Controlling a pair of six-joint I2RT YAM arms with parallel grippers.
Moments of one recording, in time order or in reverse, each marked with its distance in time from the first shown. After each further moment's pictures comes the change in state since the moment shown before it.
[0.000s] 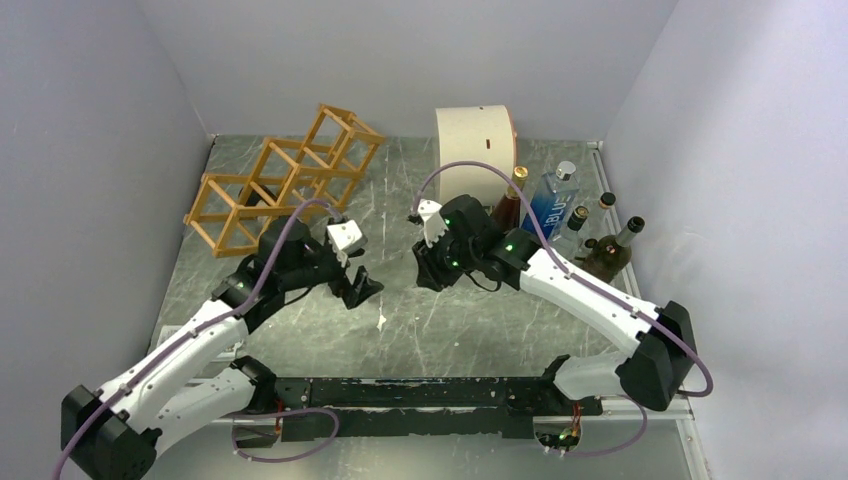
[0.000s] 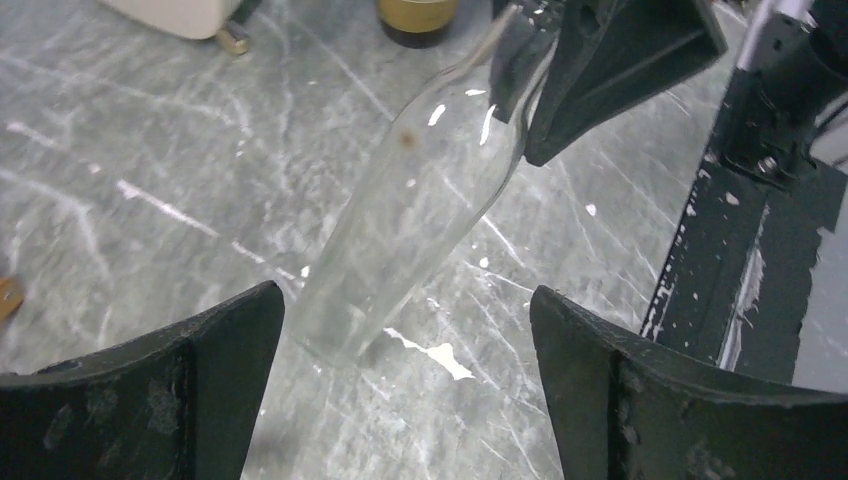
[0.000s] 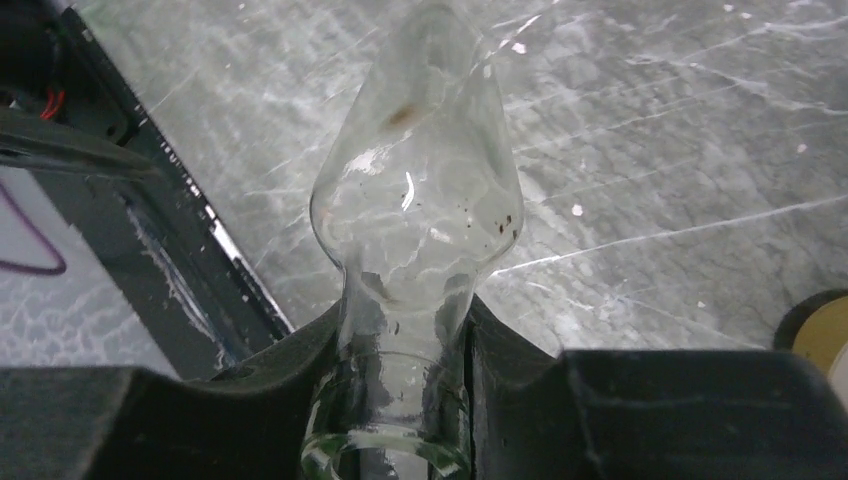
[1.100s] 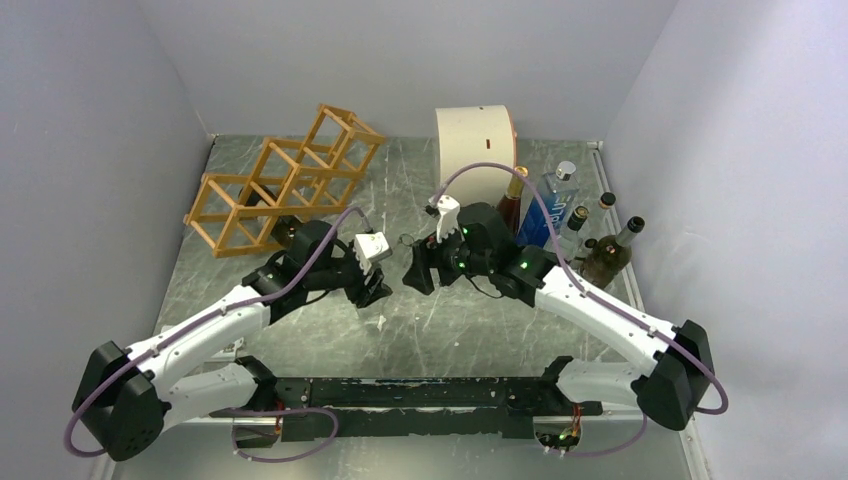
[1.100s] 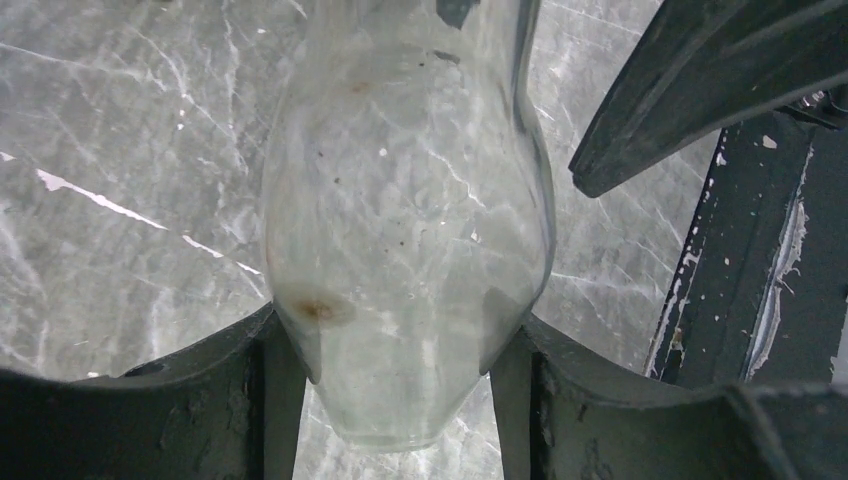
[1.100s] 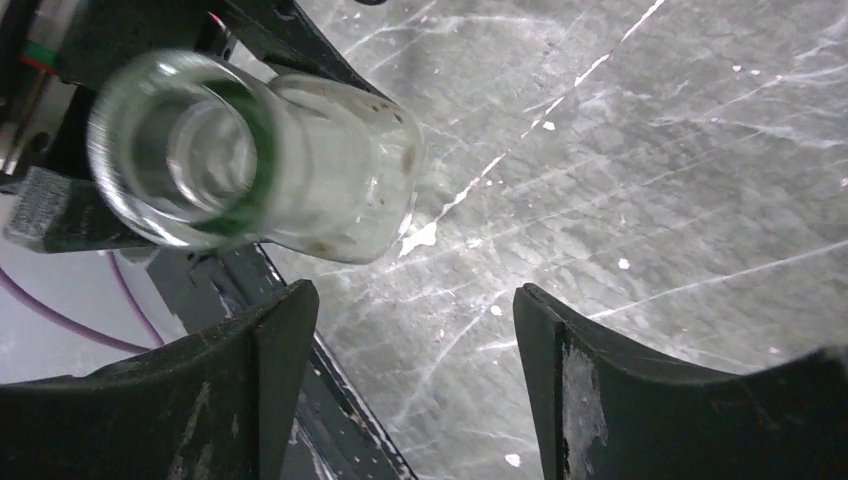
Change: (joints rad) left arm -0.105 0.203 -0.019 0.072 -0.006 0.082; right arm -0.002 -0.126 -0.116 0.204 -0.032 0.169
